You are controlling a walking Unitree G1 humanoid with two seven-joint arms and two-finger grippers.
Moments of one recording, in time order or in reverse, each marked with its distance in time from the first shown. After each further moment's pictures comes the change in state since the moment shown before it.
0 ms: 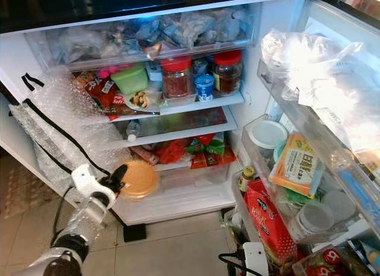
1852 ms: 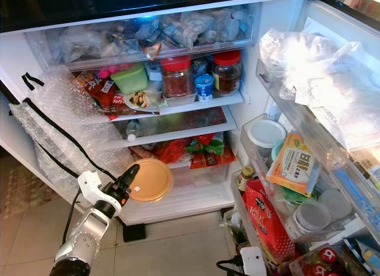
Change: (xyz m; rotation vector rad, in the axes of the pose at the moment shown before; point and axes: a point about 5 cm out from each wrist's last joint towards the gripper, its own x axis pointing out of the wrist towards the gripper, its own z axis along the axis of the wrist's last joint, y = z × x) left arm -0.028 -0.017 -0.011 -0.094 0.003 -0.239; right arm -0.002 0.002 -0.010 -0.062 0.046 0.008
